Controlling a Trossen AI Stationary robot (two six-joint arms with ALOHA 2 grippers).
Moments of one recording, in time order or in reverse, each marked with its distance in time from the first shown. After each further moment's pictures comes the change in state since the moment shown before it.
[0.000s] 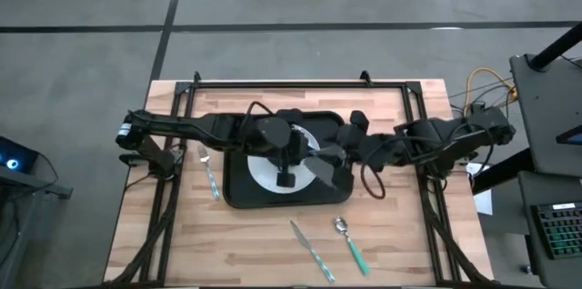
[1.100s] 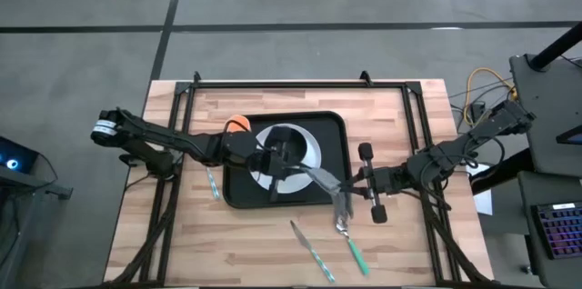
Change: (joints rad) left arm -0.019 -0.233 -0.711 0.910 0.183 0.202; right arm 0.185 -0.338 -0.726 0.895 -0.171 -0.484
